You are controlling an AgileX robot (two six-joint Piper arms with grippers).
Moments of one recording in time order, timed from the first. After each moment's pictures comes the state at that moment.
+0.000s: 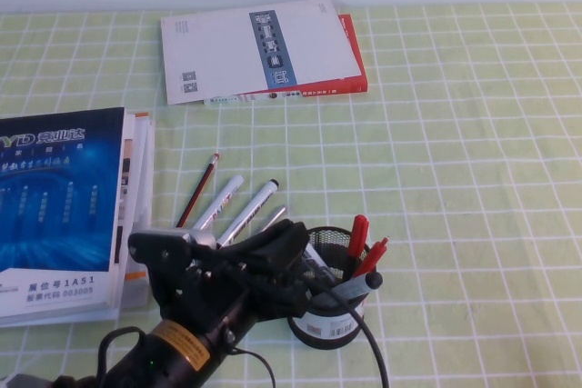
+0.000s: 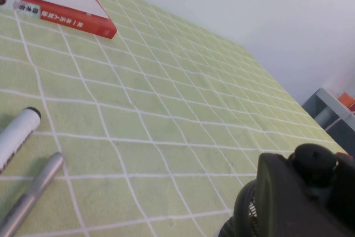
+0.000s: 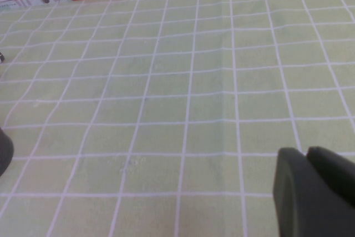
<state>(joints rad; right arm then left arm) 0.14 -0.01 0.03 0.14 0.37 0.04 -0.92 1.67 -0.35 -0.22 -1.14 -0.46</state>
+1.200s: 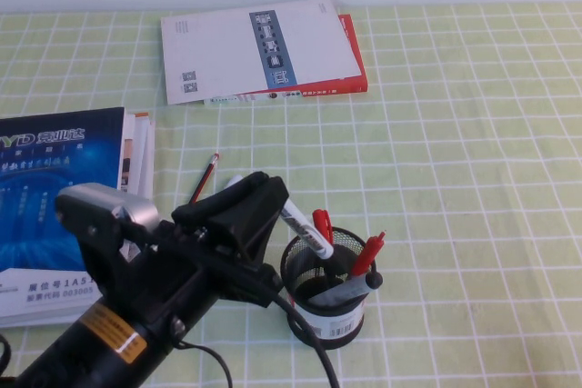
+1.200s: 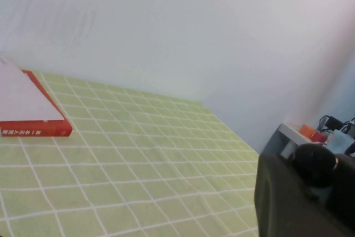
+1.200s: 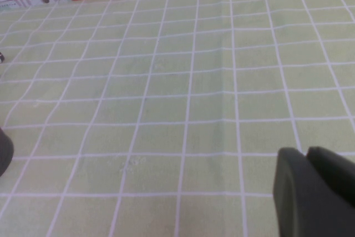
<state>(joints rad) 0.14 -0.01 0.03 0.14 0.37 0.04 -0.92 1.26 -0.34 -0.22 -0.89 -0.26</state>
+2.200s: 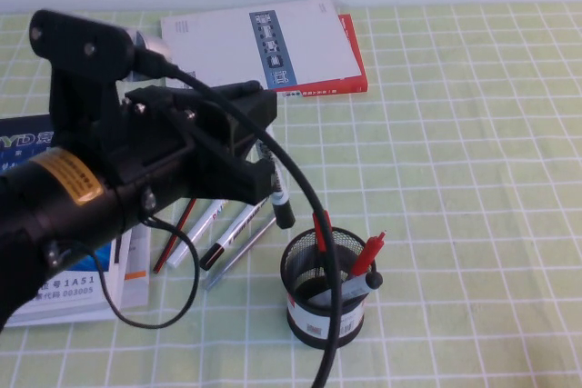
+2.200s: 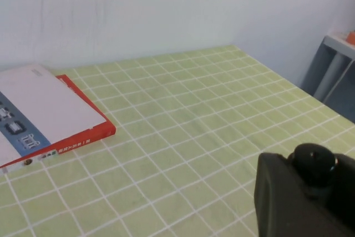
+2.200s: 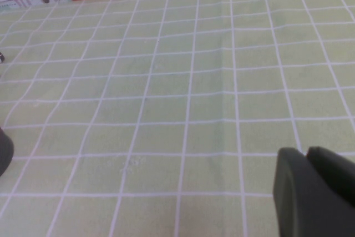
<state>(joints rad) 0.14 -0.01 0.03 0.14 0.37 0.04 -0.76 1.08 -0.79 -0.21 0.01 0.06</state>
